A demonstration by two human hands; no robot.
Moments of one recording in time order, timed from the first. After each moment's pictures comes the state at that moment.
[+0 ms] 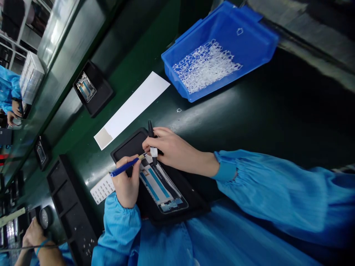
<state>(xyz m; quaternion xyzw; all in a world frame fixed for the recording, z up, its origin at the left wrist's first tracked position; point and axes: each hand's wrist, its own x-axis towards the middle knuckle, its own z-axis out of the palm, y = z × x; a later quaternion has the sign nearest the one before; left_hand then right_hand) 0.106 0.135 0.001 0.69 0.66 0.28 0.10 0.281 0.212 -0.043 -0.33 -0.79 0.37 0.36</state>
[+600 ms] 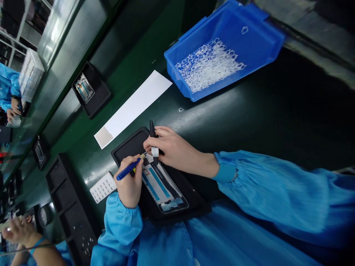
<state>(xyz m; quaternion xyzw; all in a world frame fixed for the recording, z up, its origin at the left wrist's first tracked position) 0.113 0.138 0.002 0.72 0.63 0.28 0.08 0.279 0.210 -0.046 -0.33 -0.79 0.35 0.38</state>
